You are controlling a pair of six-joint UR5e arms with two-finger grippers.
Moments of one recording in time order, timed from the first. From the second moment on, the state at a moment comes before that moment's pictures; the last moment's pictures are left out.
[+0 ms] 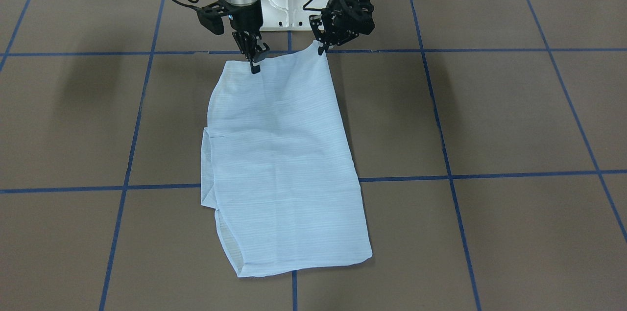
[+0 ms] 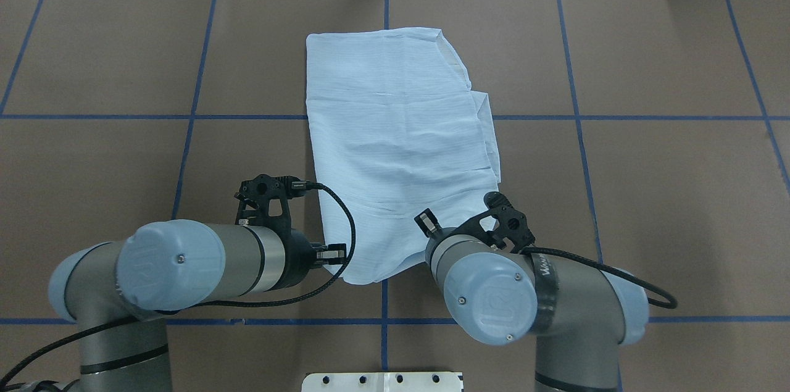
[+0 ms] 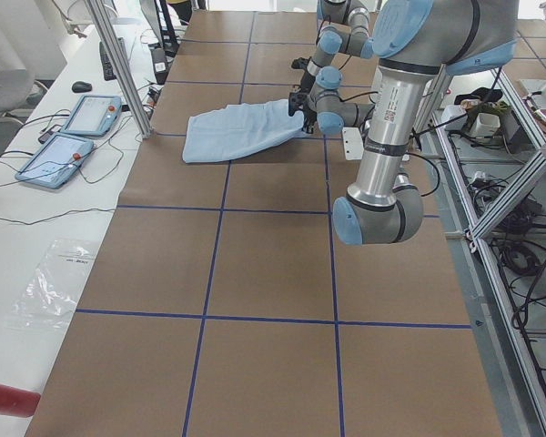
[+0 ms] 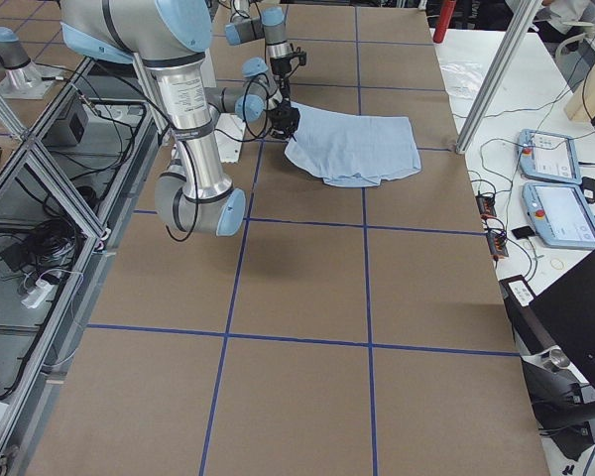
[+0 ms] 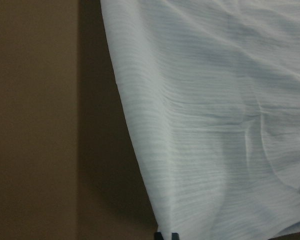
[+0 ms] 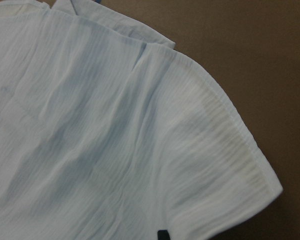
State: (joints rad) left arm -0.29 -1.96 -2.09 -1.83 -1.65 -1.44; right arm 0.19 -1.10 2.07 -1.66 1.34 2.36
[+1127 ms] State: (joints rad) left arm -0.51 -2.07 -2.04 -1.57 -1.72 -1.29; right arm 0.31 -0.98 1.97 -1.69 1.30 2.10
